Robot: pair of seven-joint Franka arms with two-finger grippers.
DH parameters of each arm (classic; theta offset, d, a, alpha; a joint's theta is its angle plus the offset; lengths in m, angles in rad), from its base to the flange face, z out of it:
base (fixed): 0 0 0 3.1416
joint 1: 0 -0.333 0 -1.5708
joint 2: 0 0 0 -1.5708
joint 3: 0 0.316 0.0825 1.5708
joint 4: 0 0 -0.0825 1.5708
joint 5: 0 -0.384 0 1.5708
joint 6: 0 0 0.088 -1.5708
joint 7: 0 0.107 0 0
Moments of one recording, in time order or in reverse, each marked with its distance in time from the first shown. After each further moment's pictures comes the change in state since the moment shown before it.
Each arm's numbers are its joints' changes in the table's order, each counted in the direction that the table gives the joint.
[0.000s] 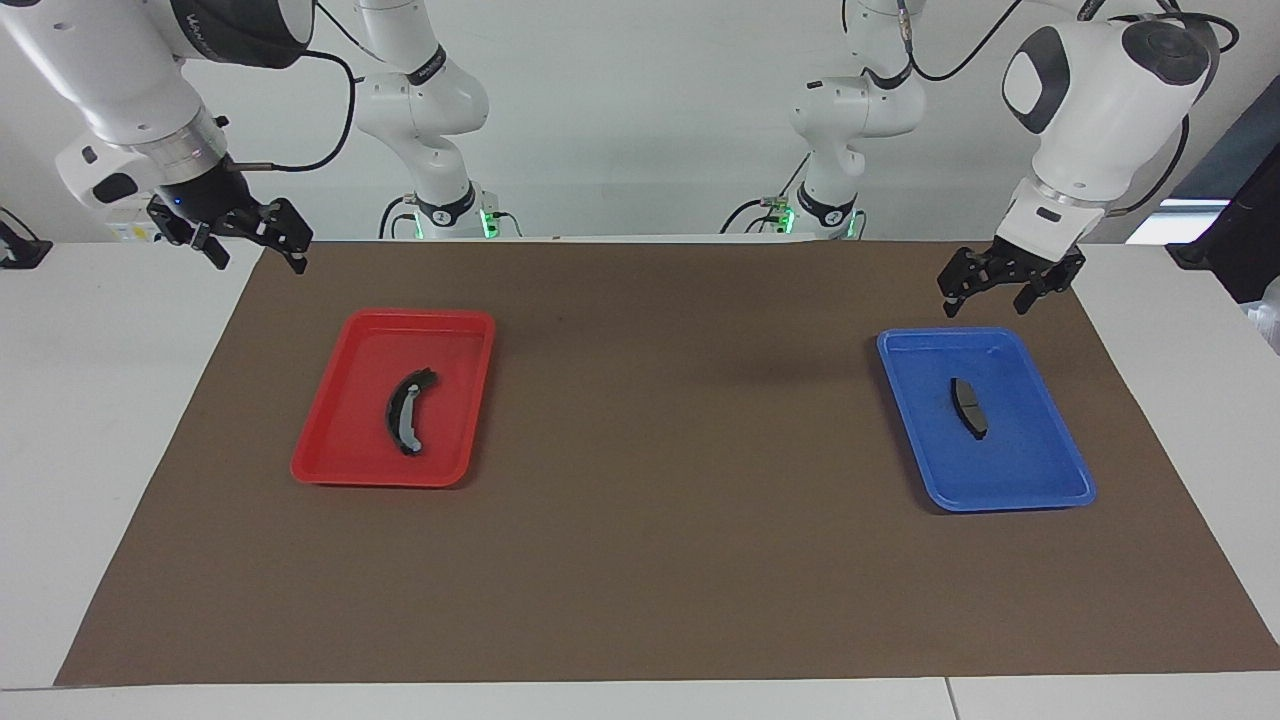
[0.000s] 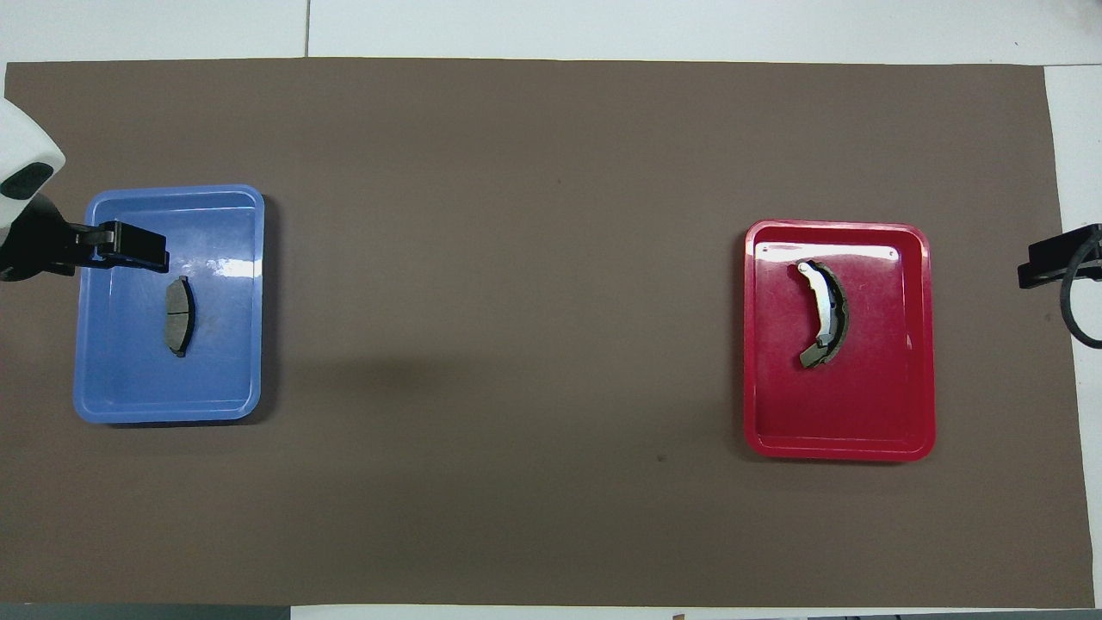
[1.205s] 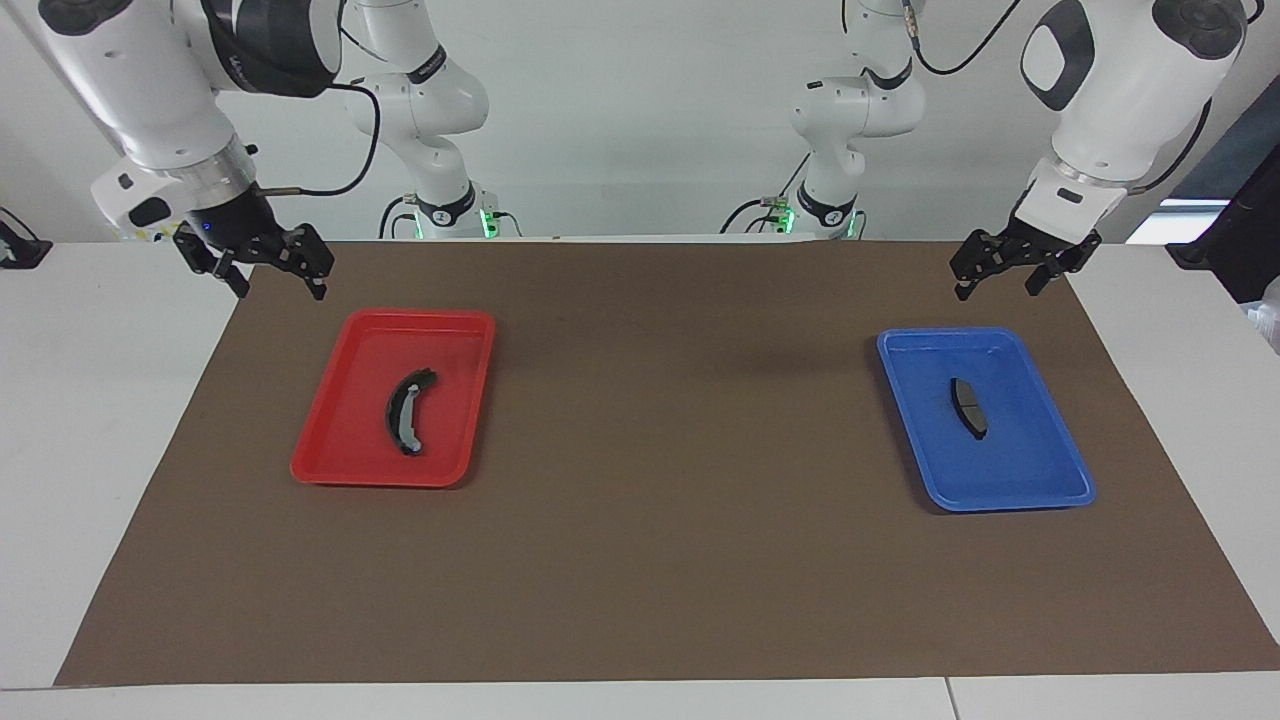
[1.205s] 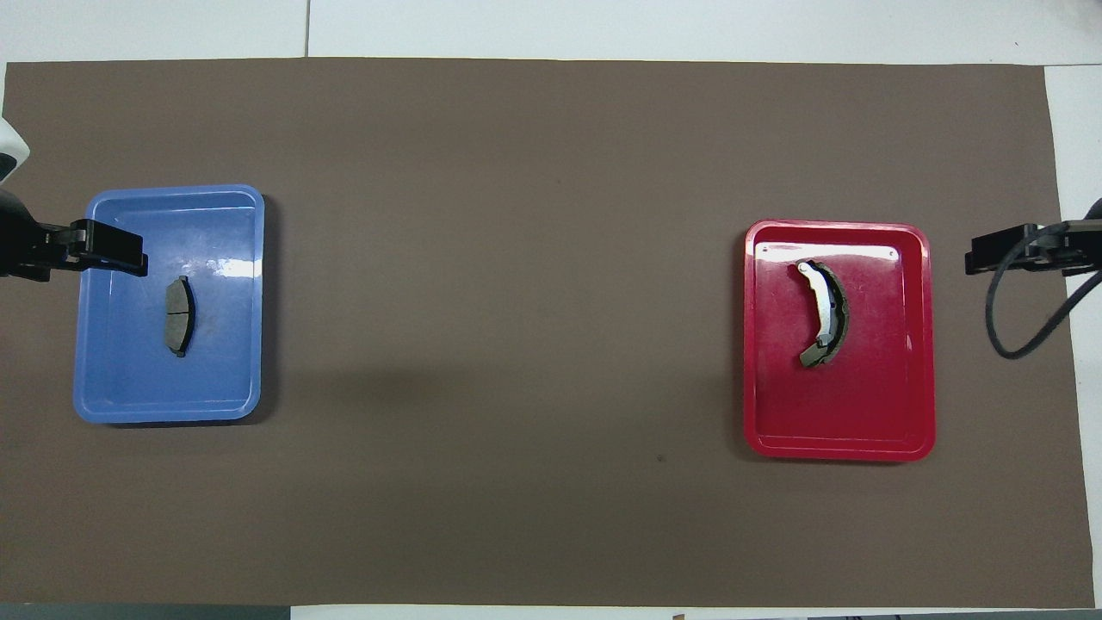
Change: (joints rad) left arm -0.009 -0.005 0.003 0.048 0.000 0.070 -0.008; right arm -0.049 0.048 0.002 -0.221 -0.006 -0.274 -0.001
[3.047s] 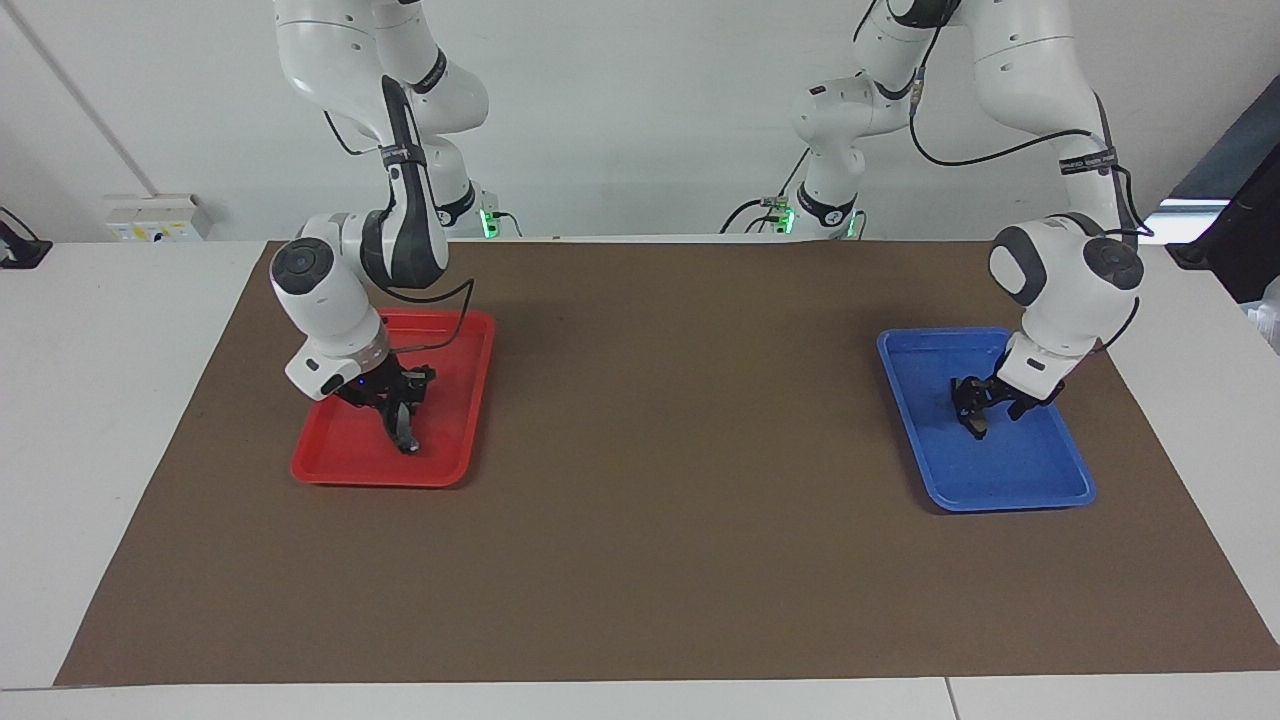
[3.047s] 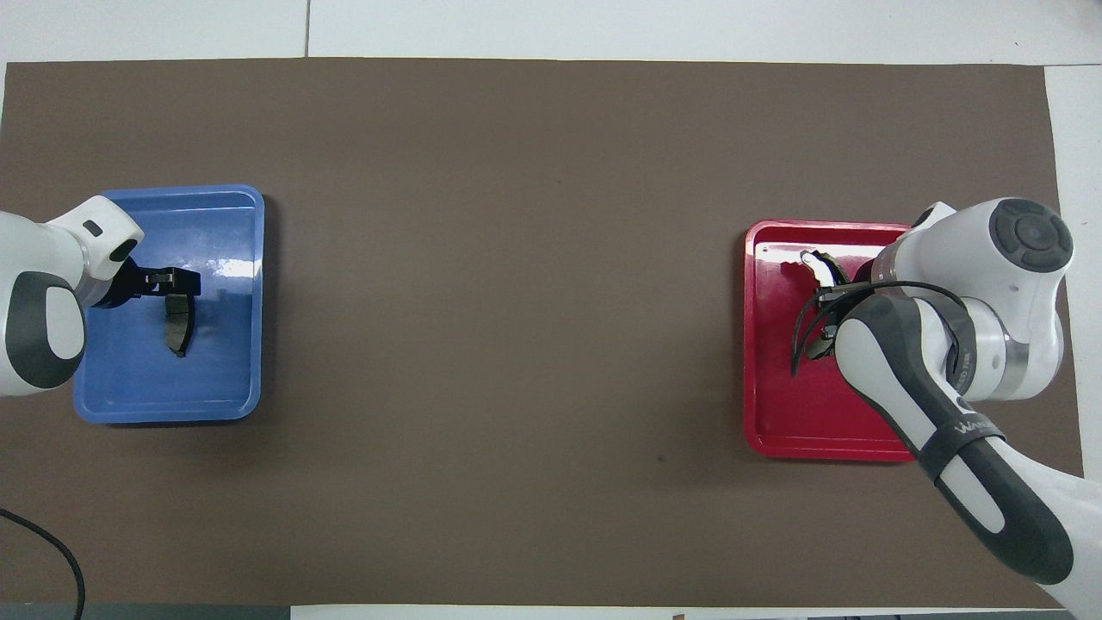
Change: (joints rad) left arm -0.182 -0.247 0.010 -0.441 0.000 -0.754 0.191; right arm -0.064 -0.231 0.001 -0.294 -0.059 -0.447 -0.061
